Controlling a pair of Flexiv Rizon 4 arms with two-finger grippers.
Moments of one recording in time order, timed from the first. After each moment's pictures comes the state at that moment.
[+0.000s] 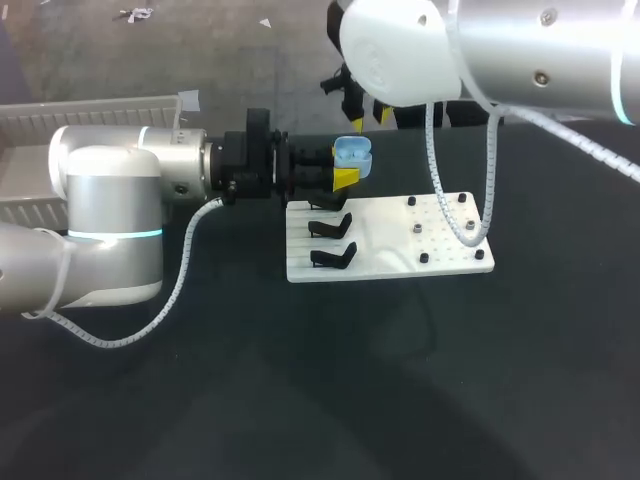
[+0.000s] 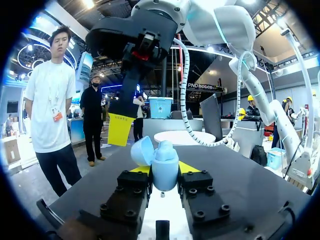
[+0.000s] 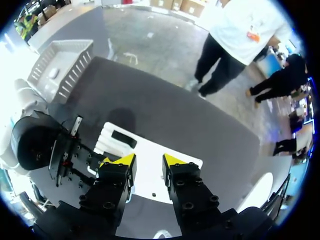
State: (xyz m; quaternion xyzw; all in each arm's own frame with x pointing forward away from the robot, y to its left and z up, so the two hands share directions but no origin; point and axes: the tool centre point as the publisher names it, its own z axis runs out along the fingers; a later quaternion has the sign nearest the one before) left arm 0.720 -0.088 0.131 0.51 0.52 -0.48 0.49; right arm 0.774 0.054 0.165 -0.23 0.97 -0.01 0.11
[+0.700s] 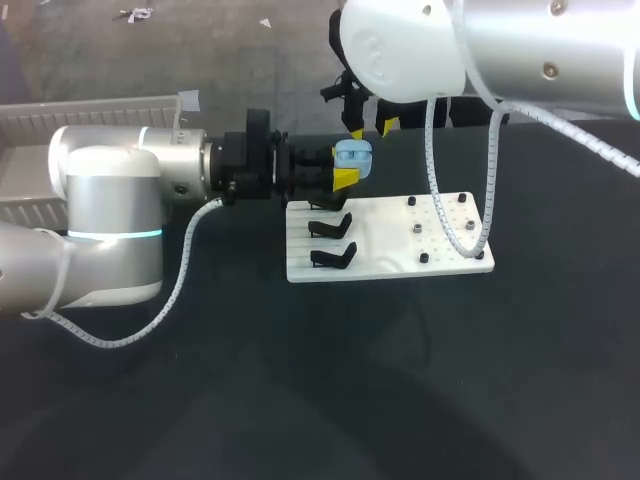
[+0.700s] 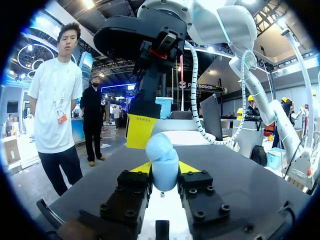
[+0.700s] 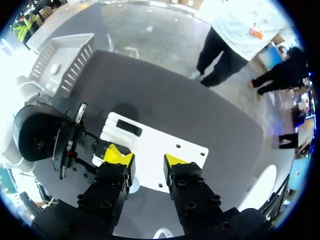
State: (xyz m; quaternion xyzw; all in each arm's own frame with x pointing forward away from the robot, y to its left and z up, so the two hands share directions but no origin) left arm 0.719 -0.088 0.131 0.51 0.52 -0.48 0.49; right arm 0.750 0.054 0.164 -0.21 0.97 0.00 0.08
